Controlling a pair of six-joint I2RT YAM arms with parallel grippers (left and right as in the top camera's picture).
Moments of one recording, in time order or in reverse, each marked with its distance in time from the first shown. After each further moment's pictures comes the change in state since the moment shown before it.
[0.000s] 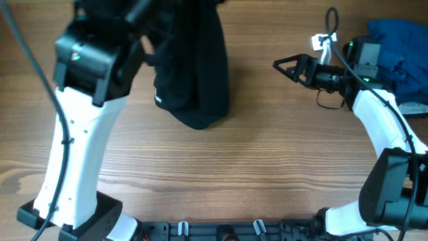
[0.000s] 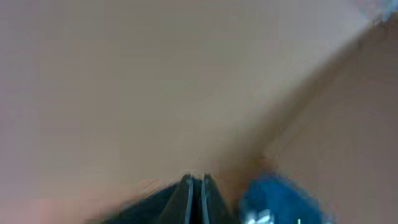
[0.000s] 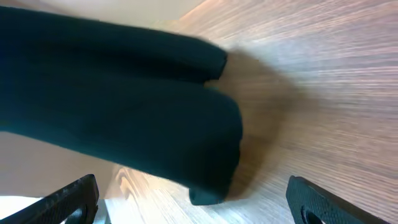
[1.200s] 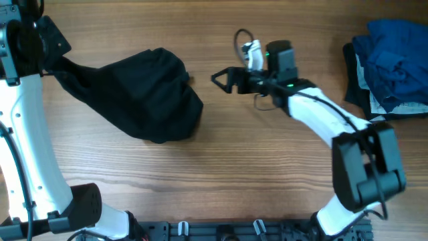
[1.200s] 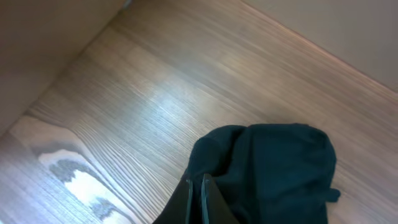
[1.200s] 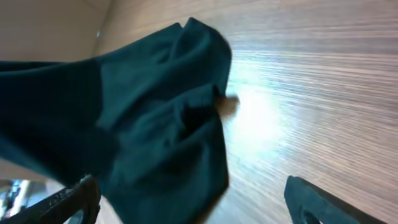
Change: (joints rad) left arm 0.564 0.003 -0.004 -0.859 -0.480 -0.089; right arm 0.489 0.164 0.000 0.325 0.396 0.143
